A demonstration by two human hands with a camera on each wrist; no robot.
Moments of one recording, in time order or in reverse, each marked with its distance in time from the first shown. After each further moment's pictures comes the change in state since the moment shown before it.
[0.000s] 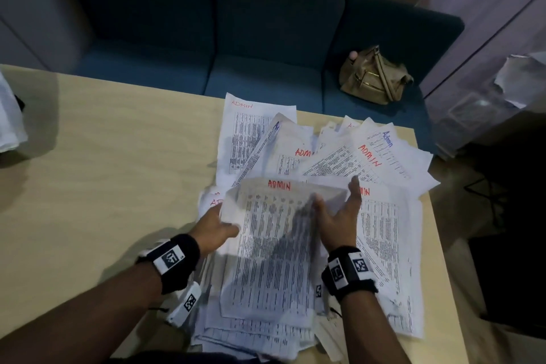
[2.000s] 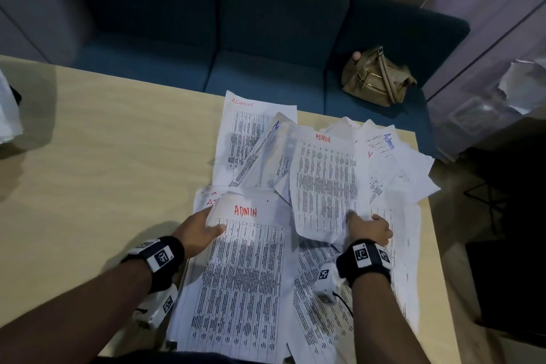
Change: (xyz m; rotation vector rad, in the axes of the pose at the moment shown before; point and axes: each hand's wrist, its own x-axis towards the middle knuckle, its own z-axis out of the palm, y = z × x) left_hand 0.007 -0.025 -0.018 0.252 0.013 -0.101; right_hand 0.050 0.045 -0.039 -0.348 0.255 0.689
